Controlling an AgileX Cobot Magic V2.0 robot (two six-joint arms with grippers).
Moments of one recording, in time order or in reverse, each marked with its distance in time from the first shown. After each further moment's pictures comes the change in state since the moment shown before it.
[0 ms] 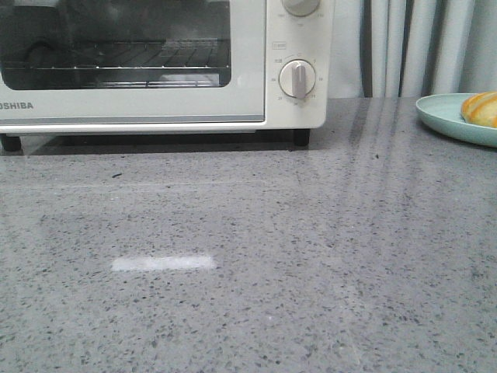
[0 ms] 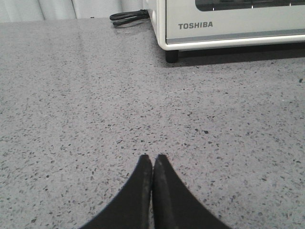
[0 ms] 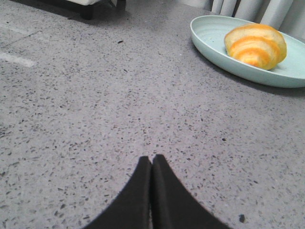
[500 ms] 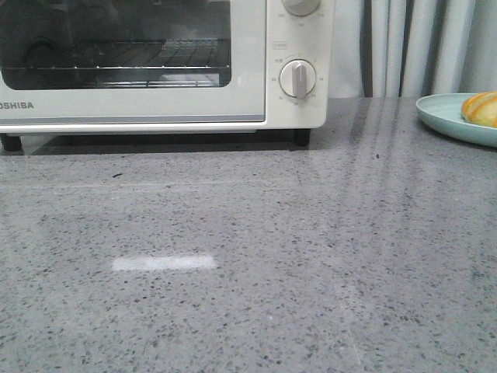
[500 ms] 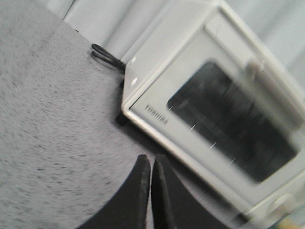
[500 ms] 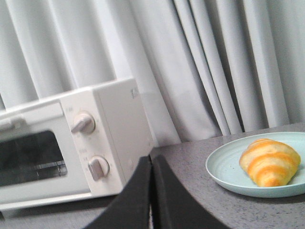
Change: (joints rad) left arm 0.000 0.000 0.000 -0.880 -0.194 -0.002; right arm 0.000 0.000 0.000 0.416 -0.540 0.071
